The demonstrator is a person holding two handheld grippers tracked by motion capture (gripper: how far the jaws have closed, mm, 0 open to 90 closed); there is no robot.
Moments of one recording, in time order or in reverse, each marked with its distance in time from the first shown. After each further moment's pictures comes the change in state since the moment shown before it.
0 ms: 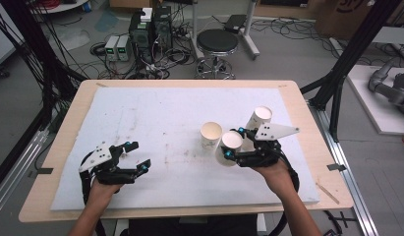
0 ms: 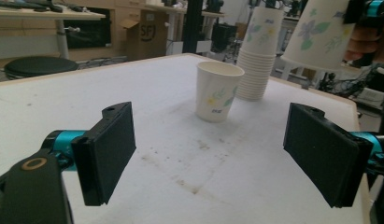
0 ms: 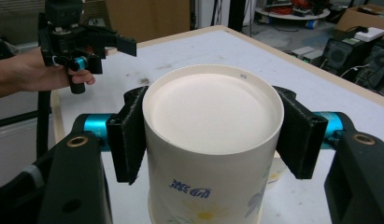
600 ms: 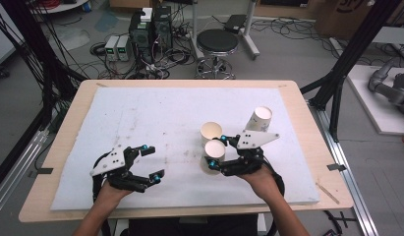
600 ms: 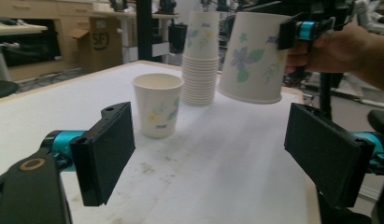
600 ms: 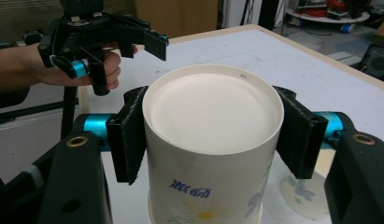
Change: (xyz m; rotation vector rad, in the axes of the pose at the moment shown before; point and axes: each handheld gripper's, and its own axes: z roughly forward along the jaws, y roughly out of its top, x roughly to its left) left arm -0.030 0.009 0.025 0.011 -0.193 0.076; right arm 0.023 -0.006 0.034 -0.002 0.104 -0.043
